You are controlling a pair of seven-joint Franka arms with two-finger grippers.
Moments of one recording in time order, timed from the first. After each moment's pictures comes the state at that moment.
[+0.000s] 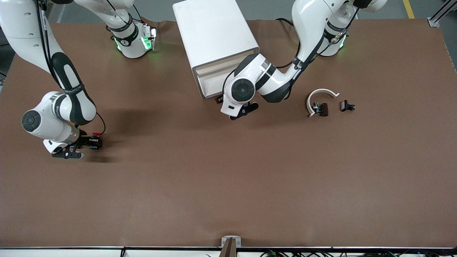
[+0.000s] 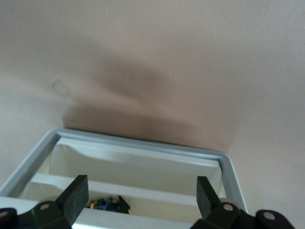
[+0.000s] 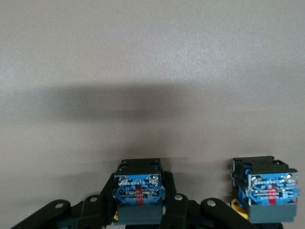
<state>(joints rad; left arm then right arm) -0.58 0.60 -0.30 -1.61 -0.30 1.96 -1.18 -0.09 0.51 -0.11 -2.07 0.11 2.52 -0.23</state>
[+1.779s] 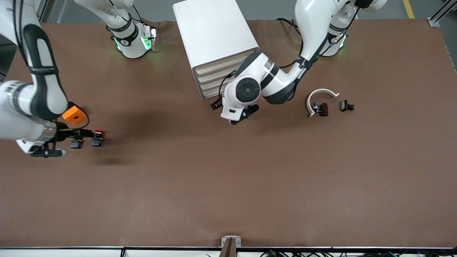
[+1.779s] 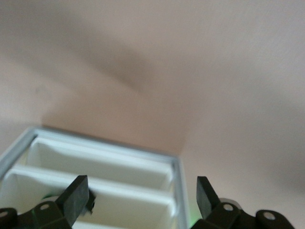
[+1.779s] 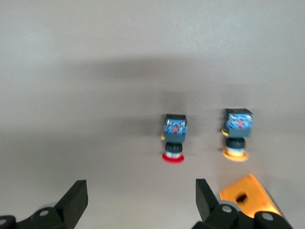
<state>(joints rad) -0.57 0.60 -0.22 -1.48 -0.31 1.97 -1.25 -0.09 0.32 -0.10 -1.76 0.11 1.85 -0.21</state>
